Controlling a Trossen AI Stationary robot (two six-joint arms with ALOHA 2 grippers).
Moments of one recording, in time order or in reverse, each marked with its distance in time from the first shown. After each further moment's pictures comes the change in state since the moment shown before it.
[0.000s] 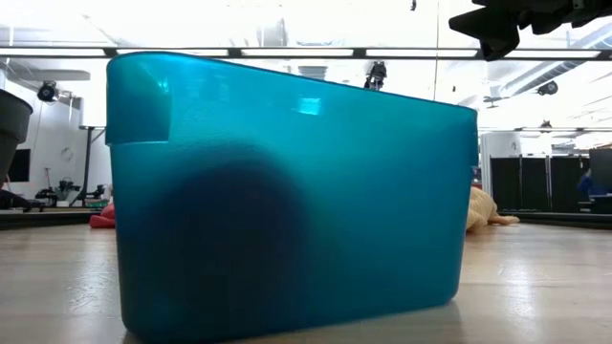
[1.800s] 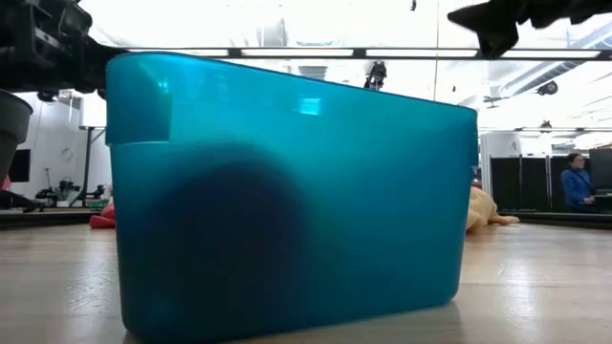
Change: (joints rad) left arm -0.164 -0.671 -1.019 0.527 -0.081 -0.265; right arm -0.002 0.007 0.000 0.056 -0.021 0.049
